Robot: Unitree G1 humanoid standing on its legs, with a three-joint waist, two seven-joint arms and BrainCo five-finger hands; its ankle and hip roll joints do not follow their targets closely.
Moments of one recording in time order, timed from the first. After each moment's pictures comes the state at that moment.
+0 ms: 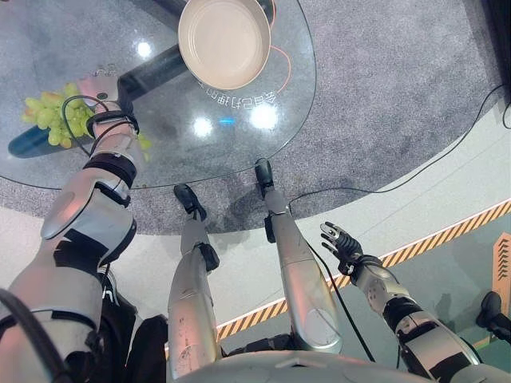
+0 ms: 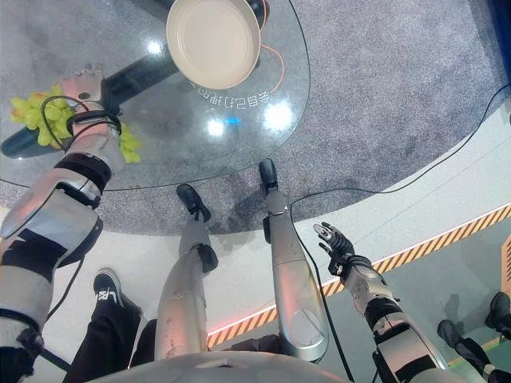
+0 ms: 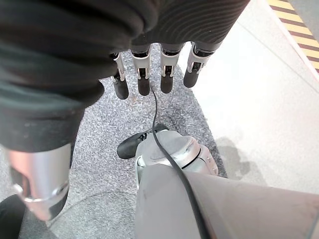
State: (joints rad) left arm -1.22 0.61 -0.82 1.21 0.56 0.36 0.39; right arm -0.29 -0.36 0.36 0.96 0.84 -0.07 0.15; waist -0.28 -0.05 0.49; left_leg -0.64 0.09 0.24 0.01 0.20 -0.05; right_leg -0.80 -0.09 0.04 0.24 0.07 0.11
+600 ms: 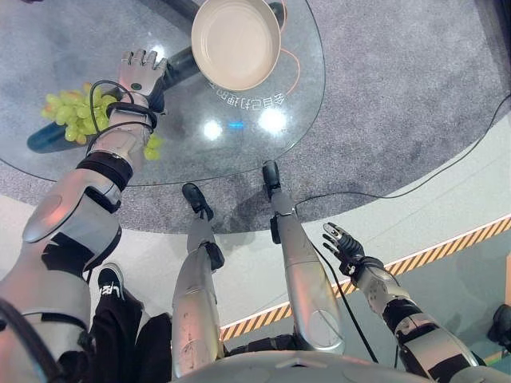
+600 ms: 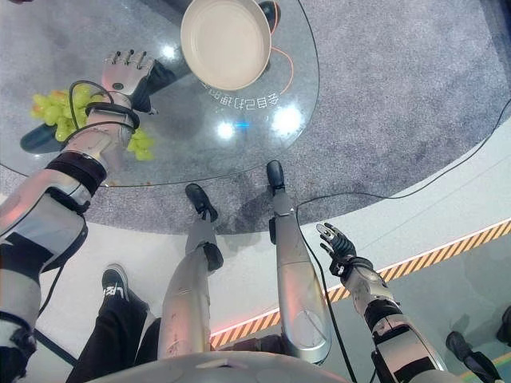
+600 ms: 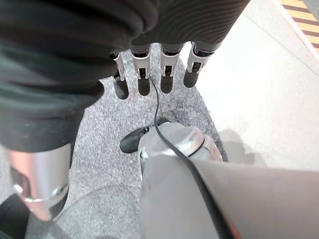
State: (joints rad) left arm -1.19 0.72 -0.90 0.96 0.68 0.12 0.31; right arm -0.28 -0.35 0.32 0.97 0.84 -0.09 0.16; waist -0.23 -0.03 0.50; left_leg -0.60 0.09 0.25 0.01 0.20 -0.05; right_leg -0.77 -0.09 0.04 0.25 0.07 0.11
